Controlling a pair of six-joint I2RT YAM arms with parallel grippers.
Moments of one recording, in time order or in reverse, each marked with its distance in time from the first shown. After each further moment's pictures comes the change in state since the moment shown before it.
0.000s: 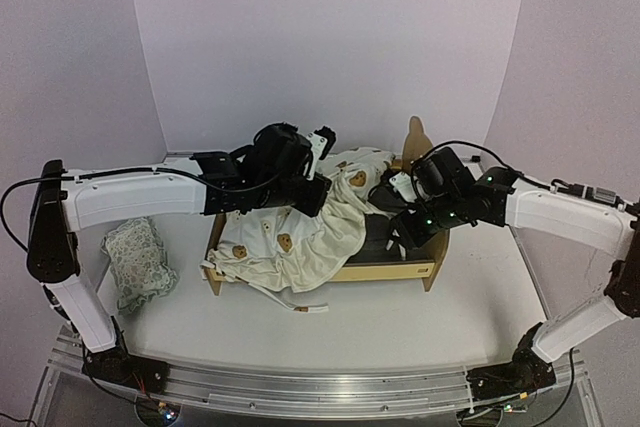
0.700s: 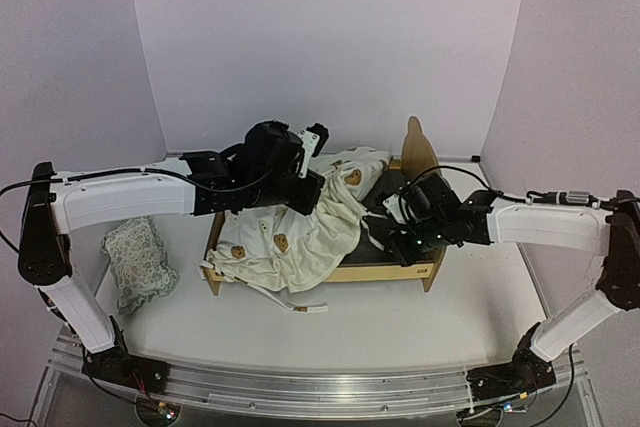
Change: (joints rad) left arm 0.006 -0.051 -0.038 0.007 -0.003 -0.008; right arm 0.014 0.072 -0.134 0.159 0.033 0.026
